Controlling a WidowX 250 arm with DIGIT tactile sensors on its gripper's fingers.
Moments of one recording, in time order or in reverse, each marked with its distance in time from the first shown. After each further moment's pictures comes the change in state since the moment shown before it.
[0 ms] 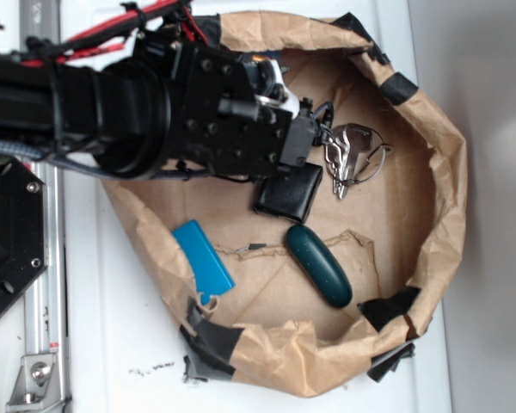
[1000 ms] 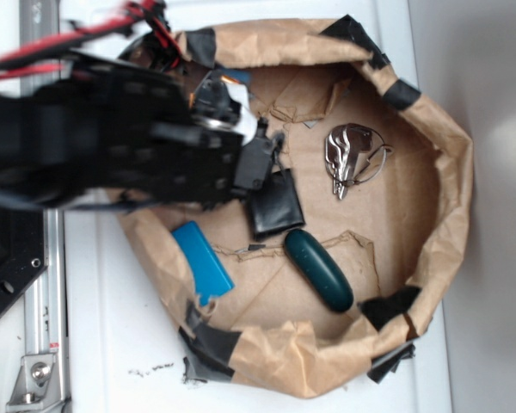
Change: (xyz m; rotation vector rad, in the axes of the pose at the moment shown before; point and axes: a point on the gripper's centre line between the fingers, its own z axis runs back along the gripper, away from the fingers) arm -0.017 0.013 0.061 -0.083 0.021 -0.356
